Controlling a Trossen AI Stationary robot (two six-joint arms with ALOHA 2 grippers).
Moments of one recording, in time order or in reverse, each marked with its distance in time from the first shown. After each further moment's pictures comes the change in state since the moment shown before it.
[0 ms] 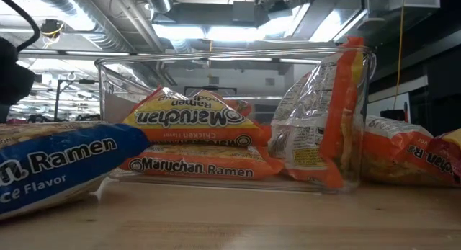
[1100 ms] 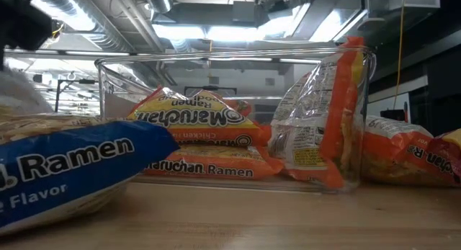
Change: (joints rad) left arm 0.001 -0.170 0.140 -0.017 -0.172 0.010; right arm 0.000 0.000 0.000 -0.001 0.006 0.000
